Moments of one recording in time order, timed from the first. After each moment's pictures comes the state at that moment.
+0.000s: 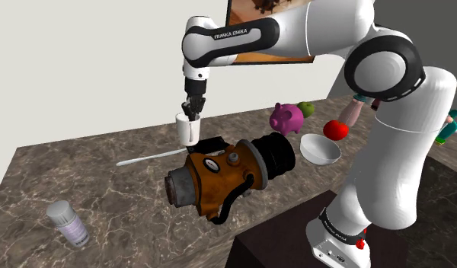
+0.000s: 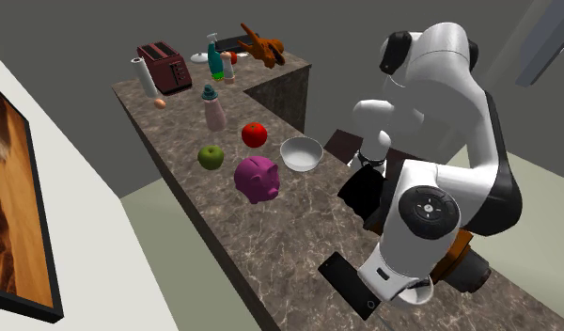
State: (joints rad) arm 0.37 0.26 -0.15 -1.71 0.22 1.87 -0.23
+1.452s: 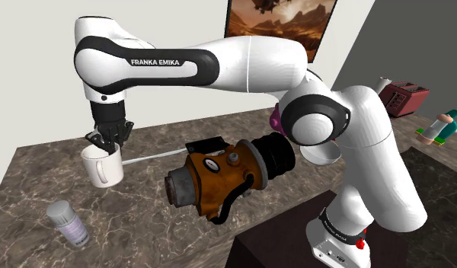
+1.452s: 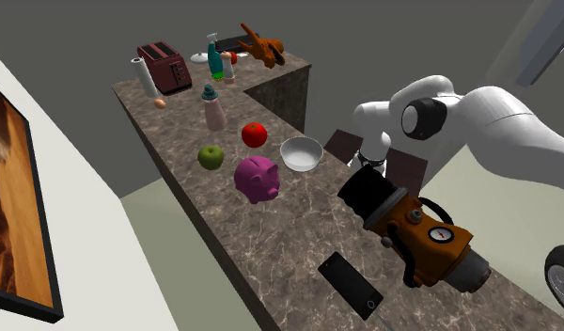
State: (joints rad) arm 0.62 0.73 -0.02 -1.01 0.21 1.71 0.19
